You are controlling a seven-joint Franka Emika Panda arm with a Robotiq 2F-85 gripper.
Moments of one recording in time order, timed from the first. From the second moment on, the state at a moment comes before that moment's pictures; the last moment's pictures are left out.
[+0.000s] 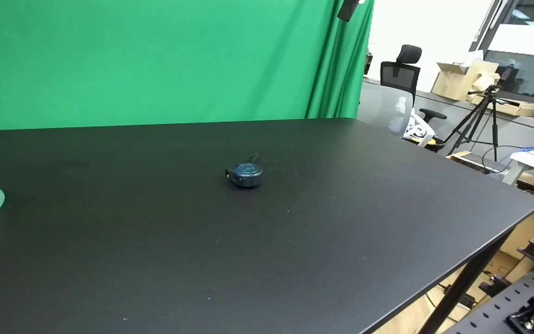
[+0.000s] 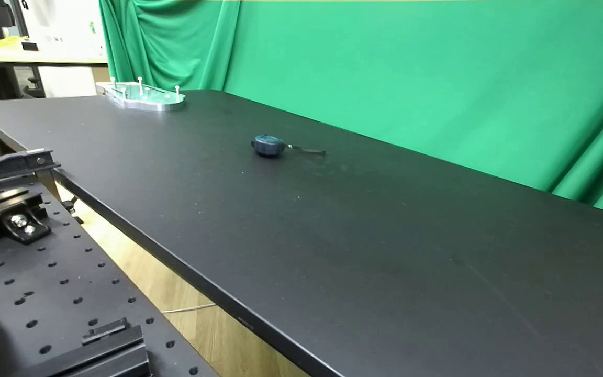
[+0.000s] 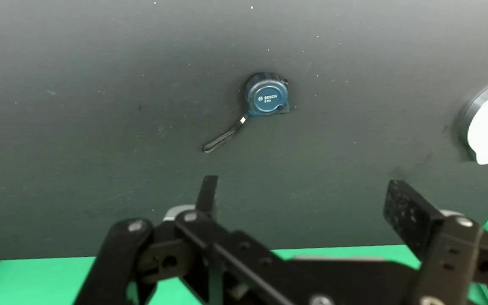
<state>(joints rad) 0.13 -0.46 -0.05 -2.58 0.18 2.39 -0.18</state>
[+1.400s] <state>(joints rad) 0.09 0.06 0.06 -2.40 -0.06 2.69 -0.22</state>
